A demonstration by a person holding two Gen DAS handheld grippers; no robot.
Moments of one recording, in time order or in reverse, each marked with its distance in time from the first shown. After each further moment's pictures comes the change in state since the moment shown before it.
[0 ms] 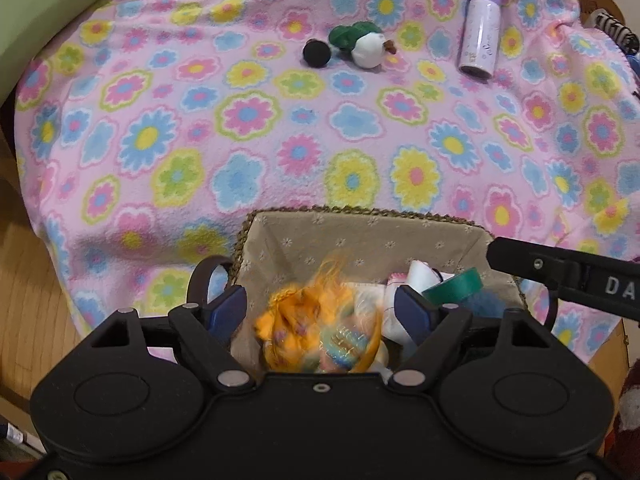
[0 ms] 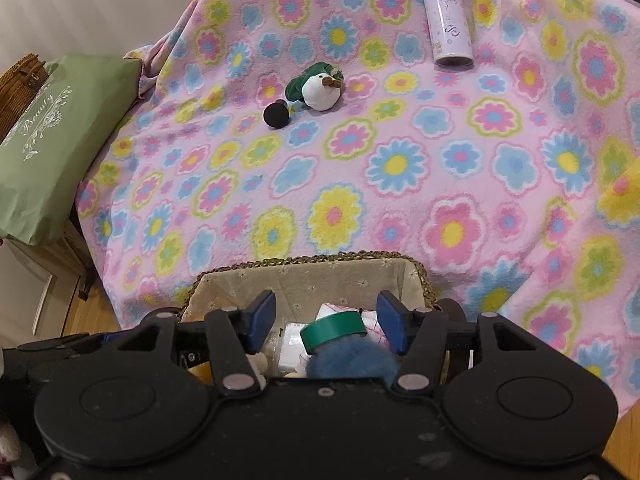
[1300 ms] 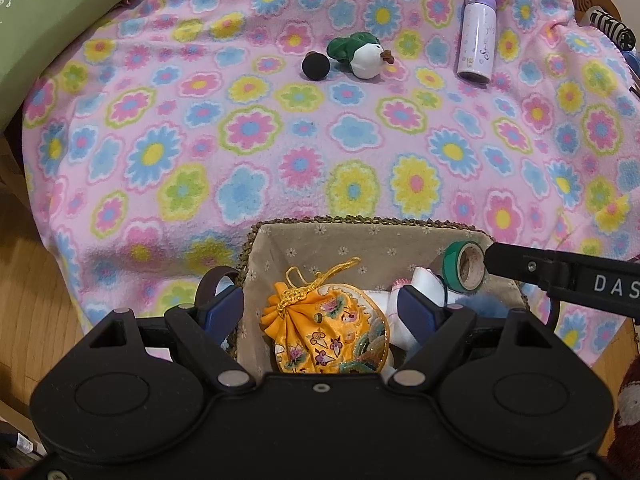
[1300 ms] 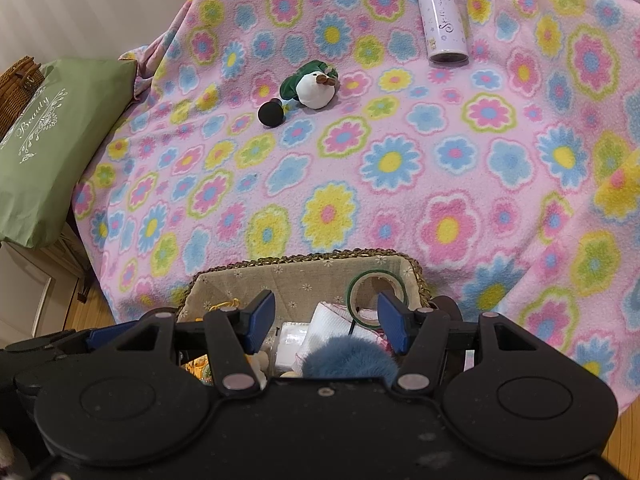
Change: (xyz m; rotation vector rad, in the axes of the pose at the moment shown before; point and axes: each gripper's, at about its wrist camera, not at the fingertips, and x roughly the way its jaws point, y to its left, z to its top) left arm -0.007 -0.004 0.002 0.022 -0.029 0.032; right arm 0.001 -0.003 -0.003 0.014 0.001 -0.006
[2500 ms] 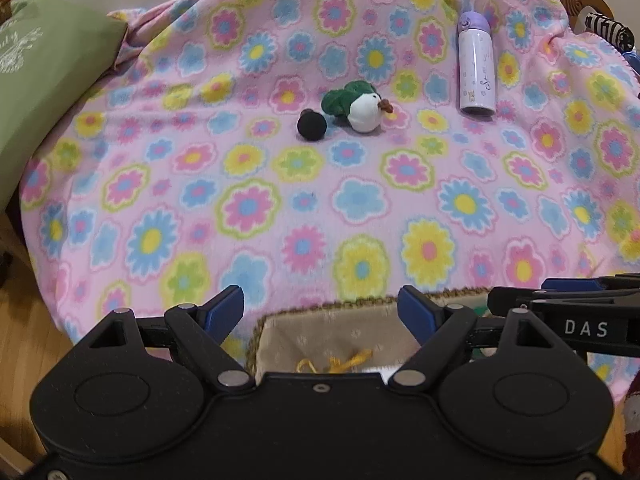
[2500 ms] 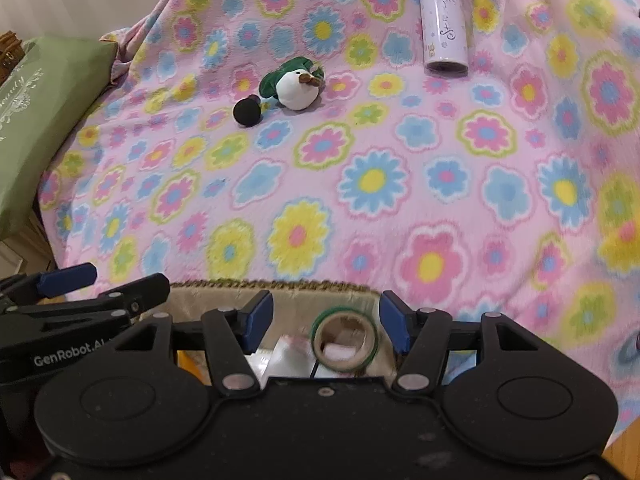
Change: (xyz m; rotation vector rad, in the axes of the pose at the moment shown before) left arm 0.017 -0.012 0.036 0.102 -0.138 0.062; right arm 0.037 -0.004 0.030 -0.073 0.018 -0.087
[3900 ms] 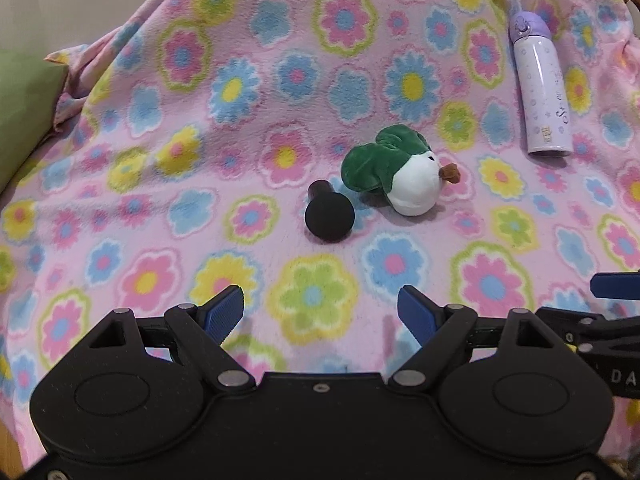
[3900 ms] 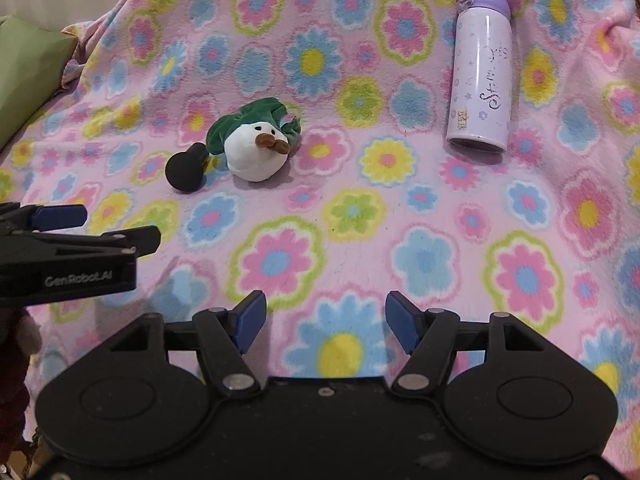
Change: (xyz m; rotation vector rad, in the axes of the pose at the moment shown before) left arm 0.140 0.008 0.095 0.075 -0.067 0.042; right arm 0.118 -0.006 0.104 -0.133 -0.084 -0.095
